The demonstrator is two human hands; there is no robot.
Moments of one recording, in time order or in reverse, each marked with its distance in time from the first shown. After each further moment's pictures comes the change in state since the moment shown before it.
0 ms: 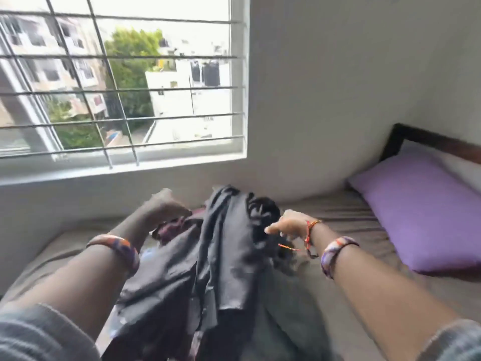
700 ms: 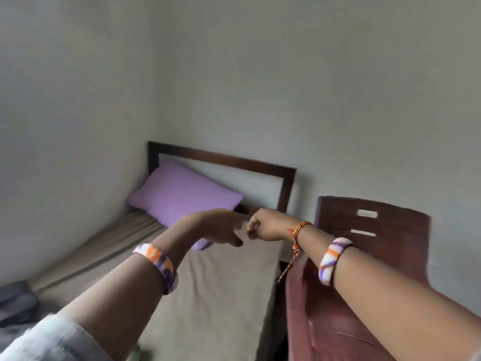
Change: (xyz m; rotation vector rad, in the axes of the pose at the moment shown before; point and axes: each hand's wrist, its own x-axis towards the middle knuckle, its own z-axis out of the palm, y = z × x) left_hand -0.211 0.332 0.178 0.479 -0.597 1.495; right_hand -0.276 0.155 -0.125 -0.232 0.534 0.528
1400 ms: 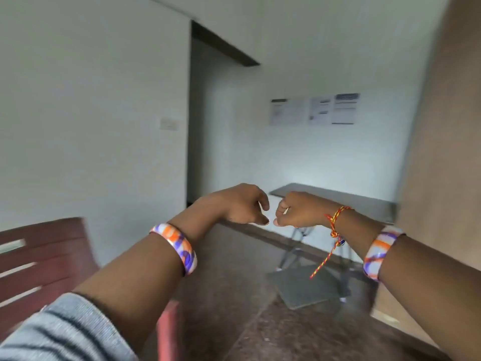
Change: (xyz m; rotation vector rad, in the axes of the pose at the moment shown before) left_hand -0.119 0.620 0.066 -0.013 -0.121 1.352; right_hand -0.647 0.216 -0.080 -0.011 0.511 1.229
